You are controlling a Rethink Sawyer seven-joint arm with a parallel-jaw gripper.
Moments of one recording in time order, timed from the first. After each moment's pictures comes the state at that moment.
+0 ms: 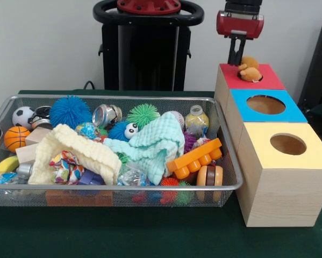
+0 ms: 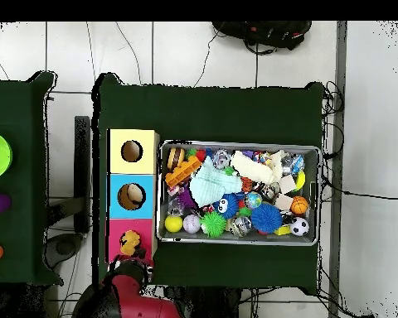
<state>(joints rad) 0.20 -0.91 -0.12 2.36 0.25 -0.06 1.75</state>
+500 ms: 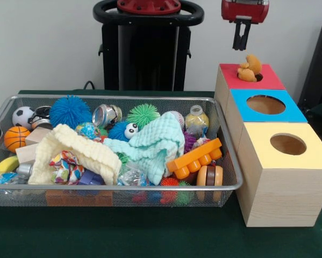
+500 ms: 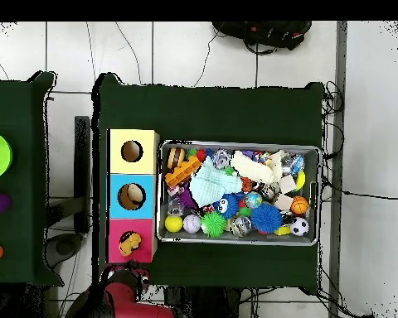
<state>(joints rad) 0.22 -1.00 -0.14 2.36 0.25 0.13 1.75</state>
